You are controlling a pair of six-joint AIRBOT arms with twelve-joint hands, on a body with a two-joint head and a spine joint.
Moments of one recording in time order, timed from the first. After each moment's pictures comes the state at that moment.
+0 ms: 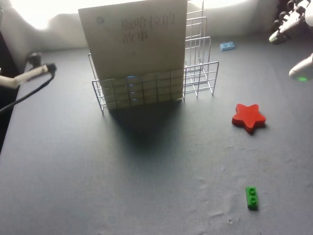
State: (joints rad) left arm 0.61 -0.99 1.25 -0.47 -1.22 -0.39; right arm 0.01 -0.93 1.30 -2.67 0.37 1.26
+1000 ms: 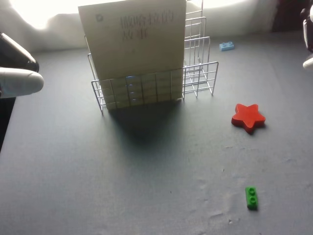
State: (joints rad) left arm 0.64 -0.66 1.18 0.44 -0.71 -0.26; right arm 0.01 -0.92 1.30 -2.66 0.36 1.28
